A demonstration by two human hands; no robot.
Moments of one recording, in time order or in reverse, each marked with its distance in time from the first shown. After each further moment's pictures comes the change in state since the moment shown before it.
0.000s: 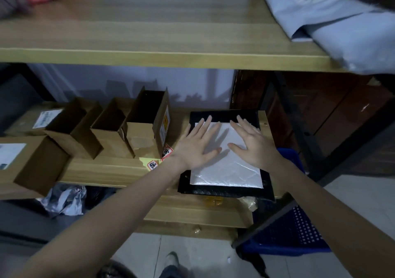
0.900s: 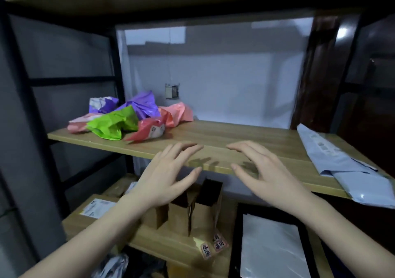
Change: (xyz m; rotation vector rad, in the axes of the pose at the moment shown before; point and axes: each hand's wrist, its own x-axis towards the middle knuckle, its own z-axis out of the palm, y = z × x) left_hand -0.192 -0.026 -0.270 0.148 0.697 0.007; right_hand -0.041 -0.249 -0.175 0.057 0.388 -0.622
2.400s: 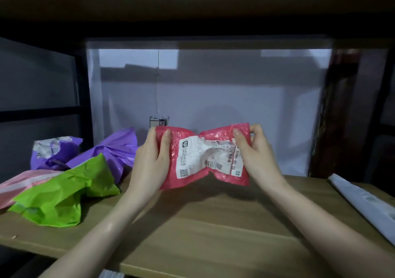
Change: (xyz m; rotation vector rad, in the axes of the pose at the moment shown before) left_hand 0.163 -0.148 0.028 -0.485 0.486 -0.425; right_hand 0.221 0.071 0.062 0.443 0.542 0.389
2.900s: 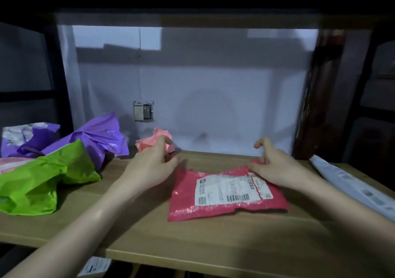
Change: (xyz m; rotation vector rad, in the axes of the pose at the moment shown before) left_hand -0.011 -0.022 0.024 0.458 -0.567 -0.038; right_hand -0.012 0.046 -0.076 -0.753 -0.436 0.252
